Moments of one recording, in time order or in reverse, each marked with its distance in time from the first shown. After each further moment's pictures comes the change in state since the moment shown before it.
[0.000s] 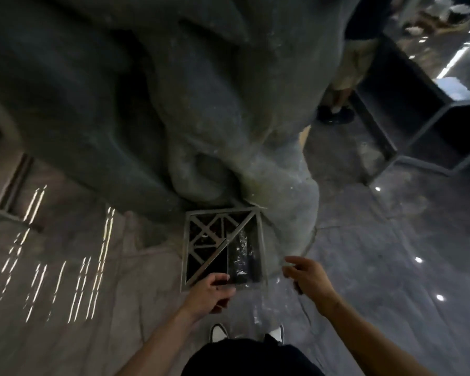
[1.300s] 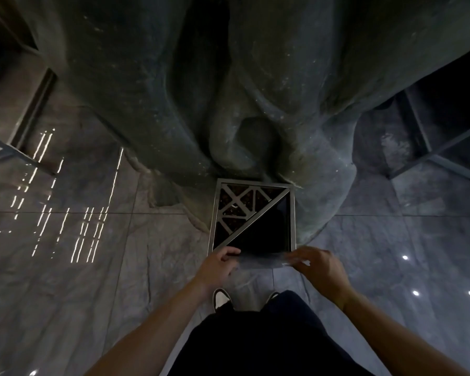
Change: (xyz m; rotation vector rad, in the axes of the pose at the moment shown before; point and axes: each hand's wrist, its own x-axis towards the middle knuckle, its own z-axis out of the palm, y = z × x) left_hand 0.006 -0.032 -0.049 0.003 0.104 0.084; right_hand -0.013 -0.010 0.059 -0.811 -0.036 -0.569
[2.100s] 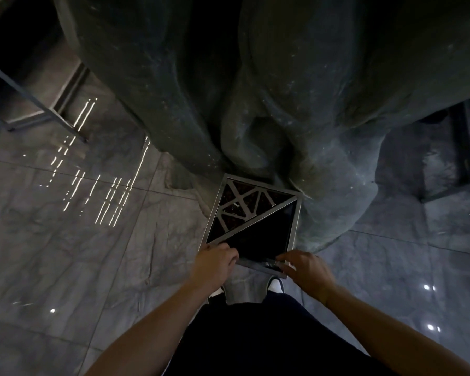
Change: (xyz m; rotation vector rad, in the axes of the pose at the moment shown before) left_hand 0.019 0.004 0.036 0.959 0.278 0.364; right_hand 0.060 0.048 0.003 -0.160 -0.343 -0.086
